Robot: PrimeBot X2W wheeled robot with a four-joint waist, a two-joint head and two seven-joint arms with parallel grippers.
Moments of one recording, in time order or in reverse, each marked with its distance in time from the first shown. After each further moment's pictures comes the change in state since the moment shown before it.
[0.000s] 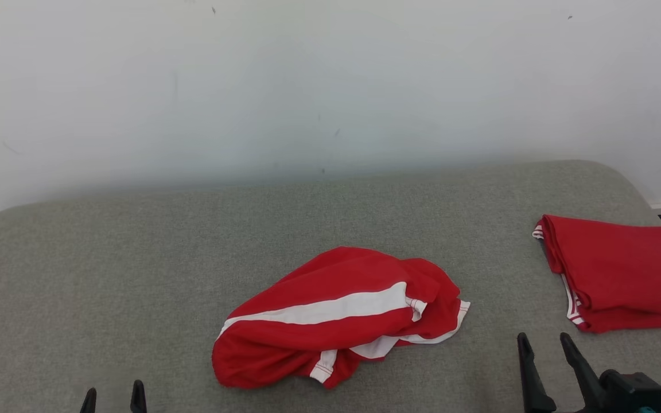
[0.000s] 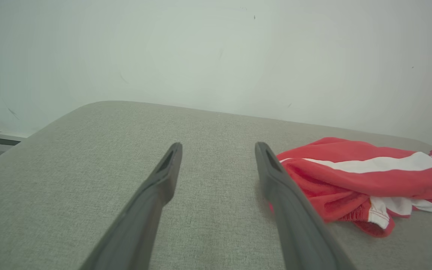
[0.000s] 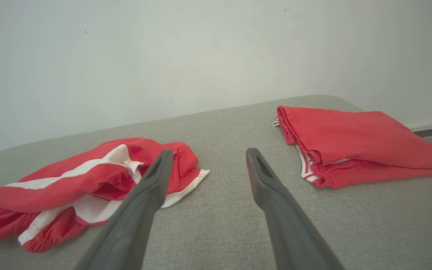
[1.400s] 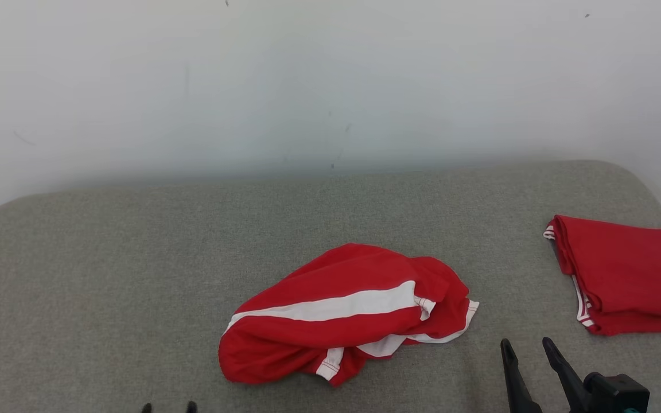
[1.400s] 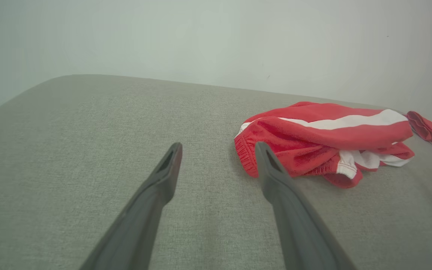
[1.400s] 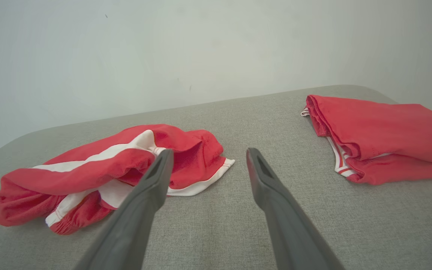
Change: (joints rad) left arm 0.040 -0.079 0.017 0.034 0.108 -0.138 0.028; right arm 0.009 0.000 0.053 -0.002 0.008 0.000 0.019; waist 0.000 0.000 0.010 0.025
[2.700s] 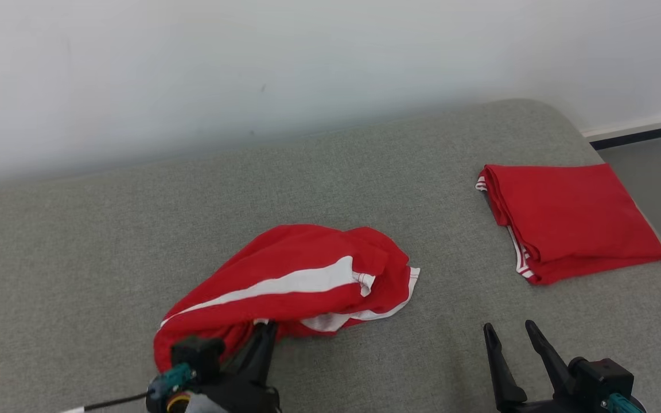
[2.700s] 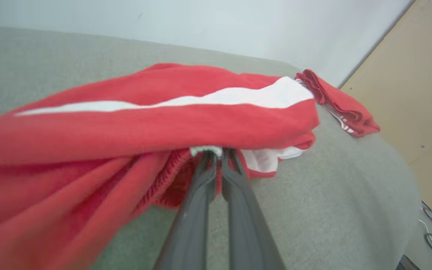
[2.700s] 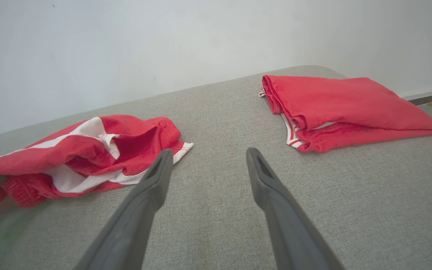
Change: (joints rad) left arm -0.488 -0.014 -0.410 0.477 -0.327 -0.032 0.034; right arm -0.050 0.000 0.043 0.011 0.003 0.000 -0.010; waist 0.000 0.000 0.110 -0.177
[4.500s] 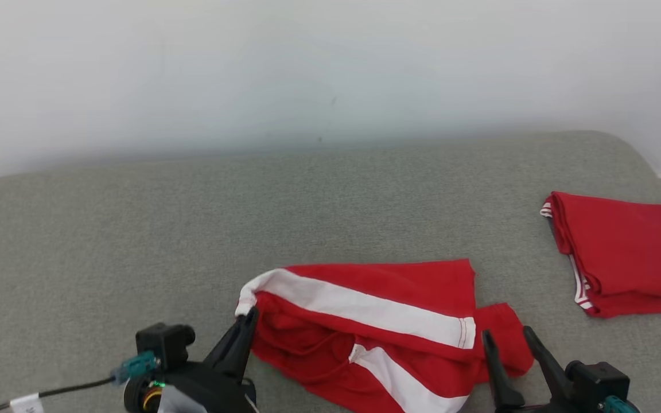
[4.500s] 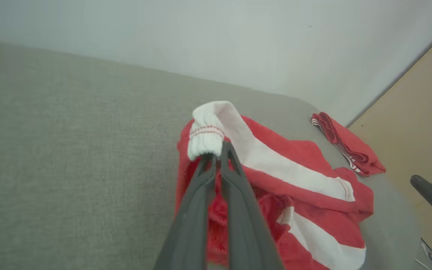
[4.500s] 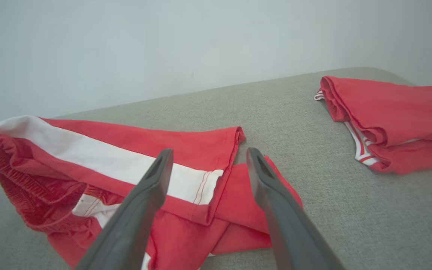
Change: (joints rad) left arm -0.130 0.226 -0.288 -0.166 -0.386 0.101 -0.045; right arm -0.001 0.001 0.004 0.038 0.008 0.000 -0.012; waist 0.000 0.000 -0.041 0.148
